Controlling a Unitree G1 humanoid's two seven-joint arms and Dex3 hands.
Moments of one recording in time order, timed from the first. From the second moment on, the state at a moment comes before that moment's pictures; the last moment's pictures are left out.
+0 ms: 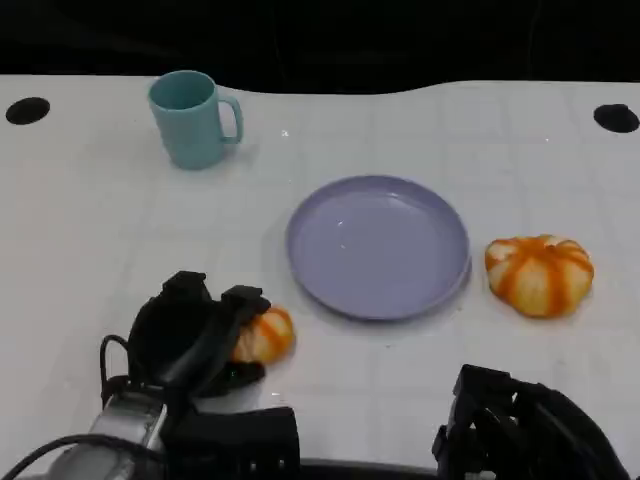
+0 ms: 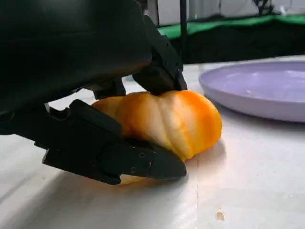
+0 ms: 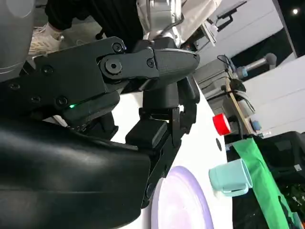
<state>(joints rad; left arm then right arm) -0.36 0.25 -0.53 0.68 0.90 -0.10 0.53 0.18 -0.08 0.07 -0.02 0.43 0.14 0.64</state>
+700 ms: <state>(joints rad) -0.32 0.33 -0.44 0.37 0.87 -0.12 0.50 0.18 -0.07 0.07 -0.02 0.43 0.14 0.64</state>
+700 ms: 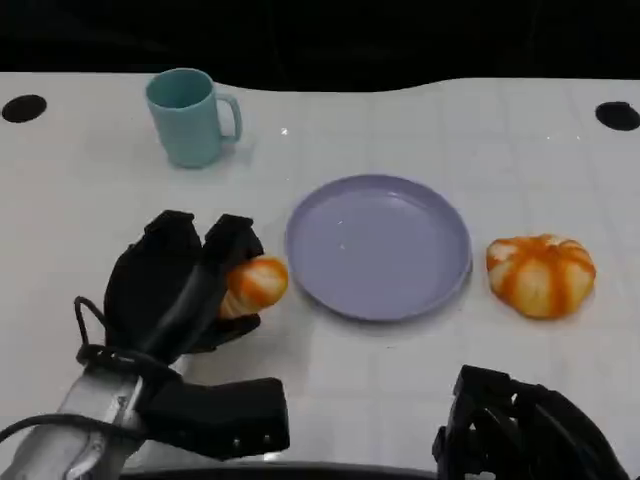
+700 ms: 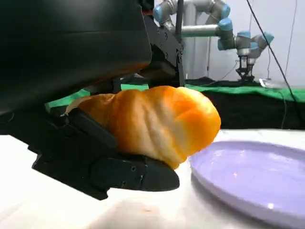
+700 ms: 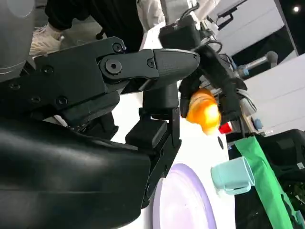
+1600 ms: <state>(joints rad) -0.64 0.16 -0.47 0.58 0.83 -0.18 0.42 0.19 -0.07 0.09 -0.02 0.42 0.12 0.65</state>
